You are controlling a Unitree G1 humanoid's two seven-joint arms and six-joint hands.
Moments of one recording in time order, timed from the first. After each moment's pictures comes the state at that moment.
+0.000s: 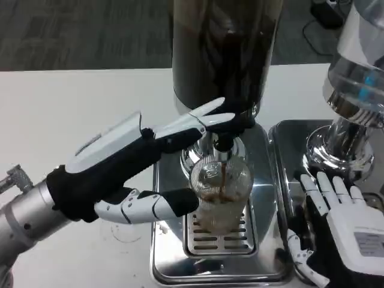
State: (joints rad) left arm -0.17 0.57 -0.14 0.21 -0.20 -0.94 -0.69; right arm 0.40 -0.32 0.27 -0.20 -1.01 0.07 -0.31
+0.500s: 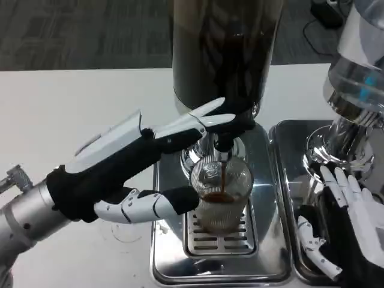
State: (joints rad) left arm -0.17 0.58 -0.14 0.21 -0.21 -0.94 -0.69; right arm 0.40 -0.28 0.20 -0.21 -0.76 0.01 -0.31
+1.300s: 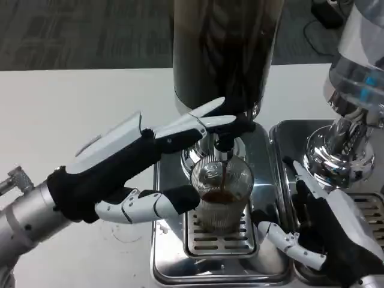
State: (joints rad) left arm -0.17 0.57 -0.13 0.21 -0.21 -0.94 -0.69; right arm 0.34 -0.28 0.19 -0.25 -0.50 0.00 -0.01
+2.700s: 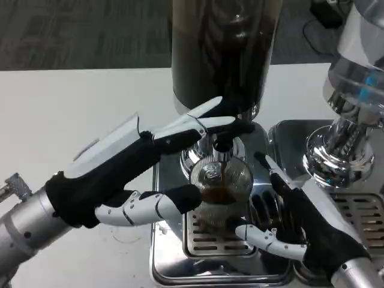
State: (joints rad) left arm -0.11 0.57 -0.11 0.11 -0.17 -0.88 -0.63; right arm 0.25 -0.27 0.21 -0.26 -0.43 0.03 0.13
